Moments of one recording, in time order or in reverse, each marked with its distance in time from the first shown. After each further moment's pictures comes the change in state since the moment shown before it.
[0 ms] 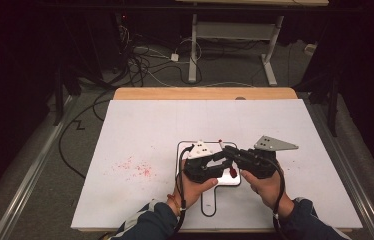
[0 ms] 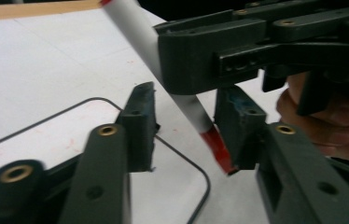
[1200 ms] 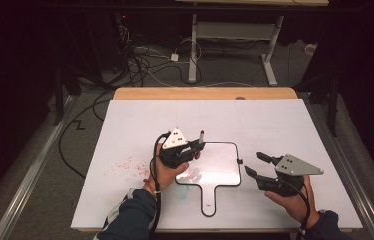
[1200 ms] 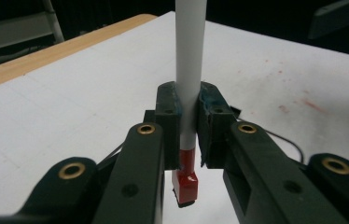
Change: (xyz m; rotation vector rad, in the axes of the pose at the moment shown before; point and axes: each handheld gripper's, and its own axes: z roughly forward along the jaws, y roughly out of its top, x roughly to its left) left arm 0.070 0.004 -0.038 0.005 0.112 0.193; right arm -0.007 -0.034 -0.060 0.049 -0.196 -0.283
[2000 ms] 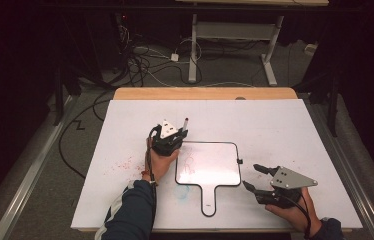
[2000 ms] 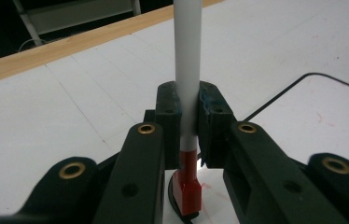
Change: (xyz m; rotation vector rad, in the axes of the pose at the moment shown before) left arm 0.050 -0.027 0.021 0.048 0.272 -0.086; right arm 0.016 -0.019 -0.002 0.056 0.059 -0.083
